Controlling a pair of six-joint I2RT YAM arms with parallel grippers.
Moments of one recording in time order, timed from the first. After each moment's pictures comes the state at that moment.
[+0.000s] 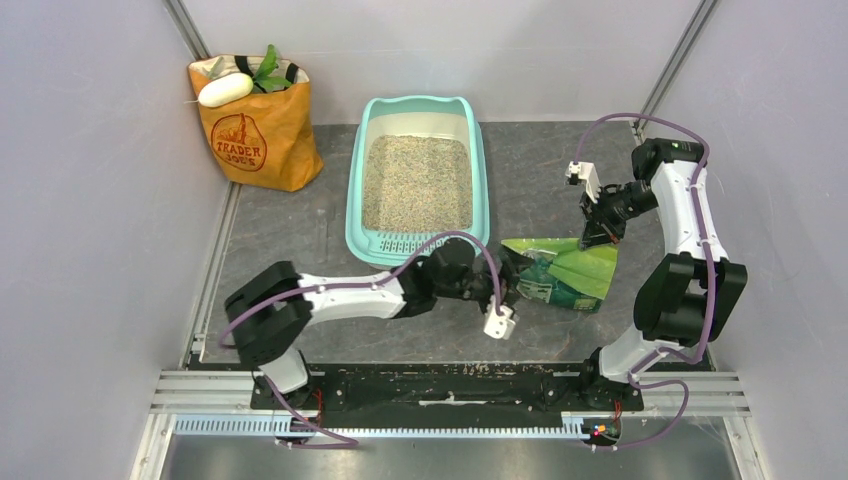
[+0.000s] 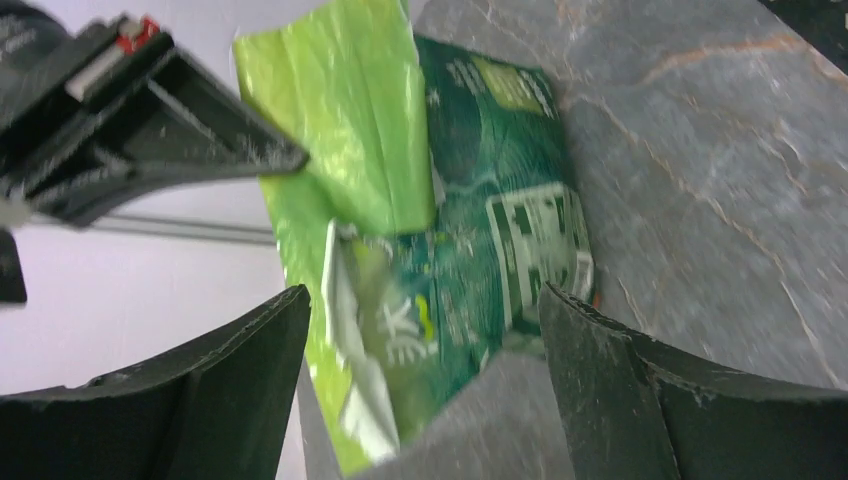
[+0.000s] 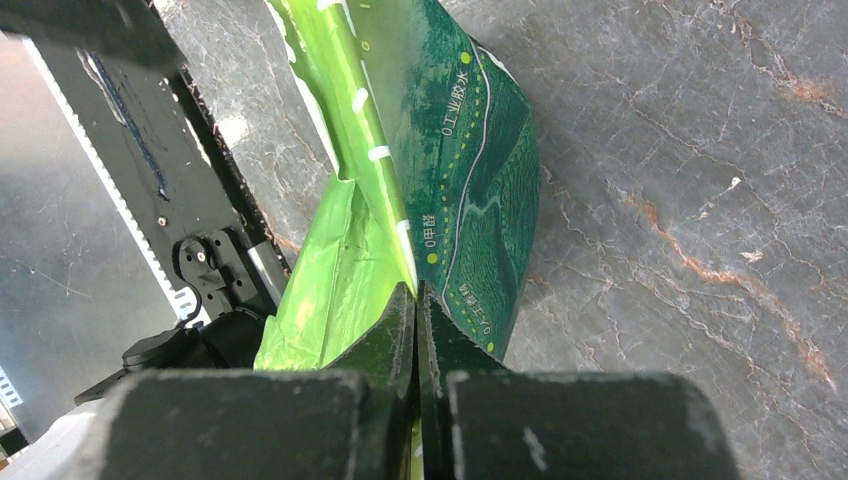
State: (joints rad) left arm -1.07 1.61 0.94 0.36 0.46 1.18; right arm -0.21 1.63 1.55 -1.57 -0.66 -1.26
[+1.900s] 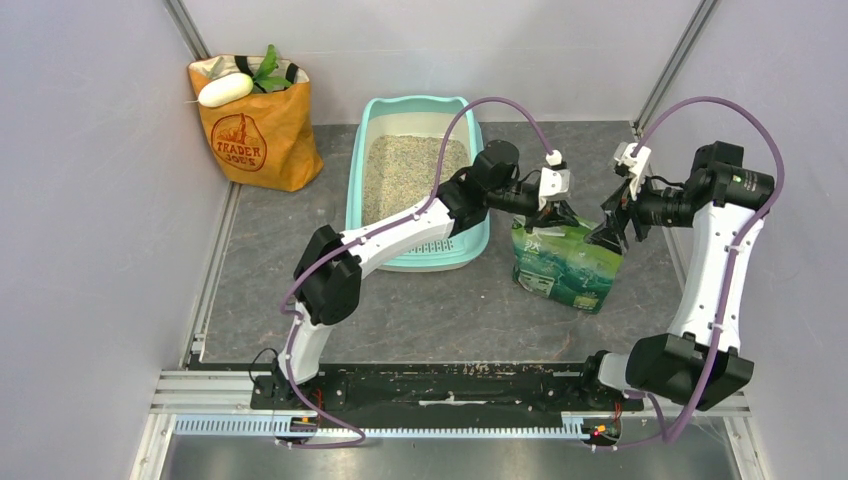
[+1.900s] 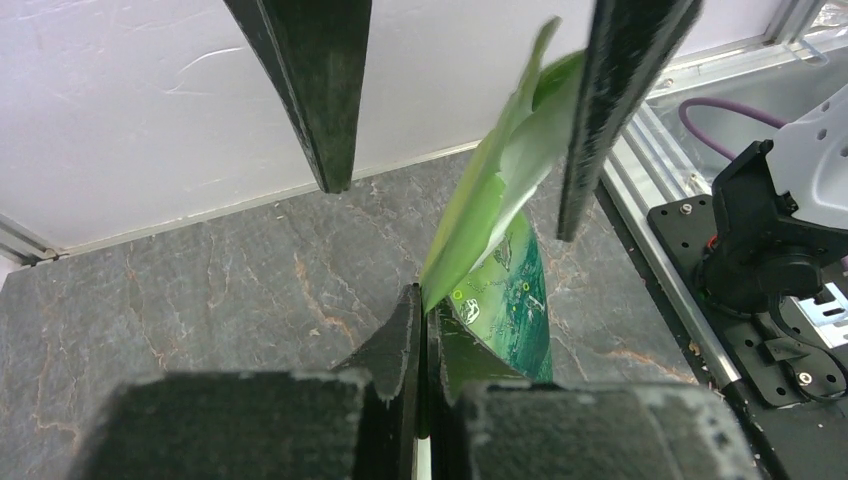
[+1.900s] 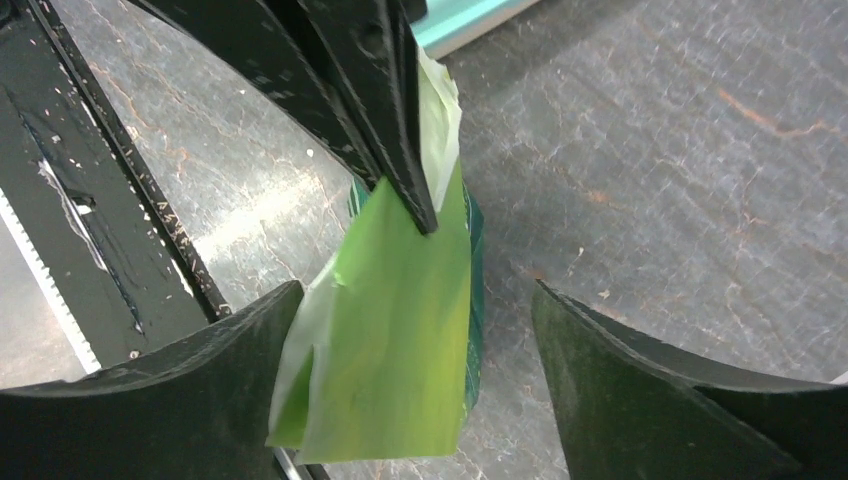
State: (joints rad) left arm -0.94 2.09 1.86 0.07 0.82 0.30; right arm -0.39 1.30 1.59 -1.56 -0.97 -1.25
